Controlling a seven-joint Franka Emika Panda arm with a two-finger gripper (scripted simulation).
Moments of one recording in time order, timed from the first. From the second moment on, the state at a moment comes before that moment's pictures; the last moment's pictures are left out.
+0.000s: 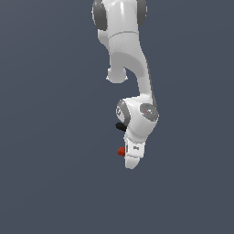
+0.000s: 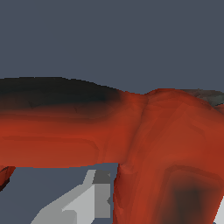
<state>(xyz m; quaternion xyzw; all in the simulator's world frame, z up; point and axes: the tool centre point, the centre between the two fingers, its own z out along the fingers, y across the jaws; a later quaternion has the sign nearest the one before) 0.068 0.049 0.033 0.73 0.67 -0.04 0.11</state>
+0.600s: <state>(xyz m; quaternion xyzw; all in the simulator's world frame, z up) 0.069 0.049 0.033 0.73 0.67 -0.04 0.11</state>
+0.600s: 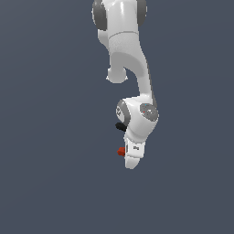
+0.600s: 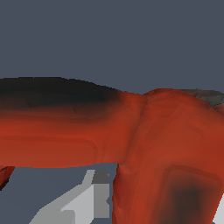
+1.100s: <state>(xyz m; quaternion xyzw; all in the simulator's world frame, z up) 0.067 0.034 0.063 0.73 0.67 -0.04 0.10</state>
